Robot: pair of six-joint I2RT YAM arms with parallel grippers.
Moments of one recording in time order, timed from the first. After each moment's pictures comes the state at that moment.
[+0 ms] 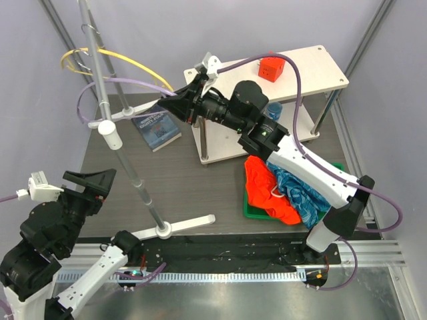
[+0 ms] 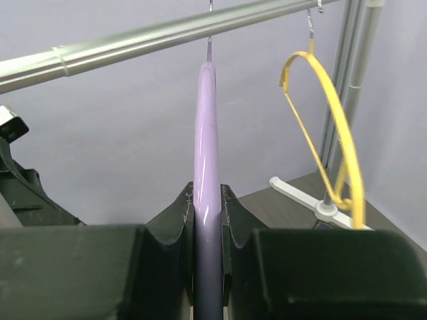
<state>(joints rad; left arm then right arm) -0.56 0.39 1.28 -1.14 -0.52 -1.10 0.91 1.62 1.79 0.10 -0.29 0.15</state>
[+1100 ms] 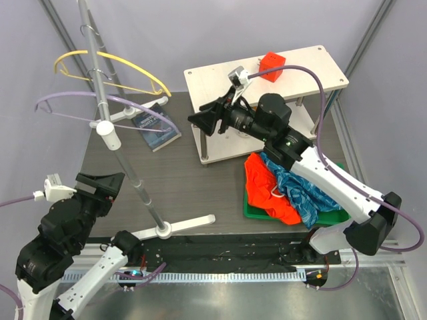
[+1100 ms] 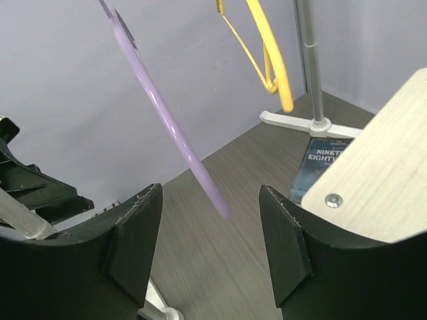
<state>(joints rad) -0.56 0.35 1.13 -1.13 -0.51 -1.18 0.77 1.40 1.44 0.09 -0.30 0.35</state>
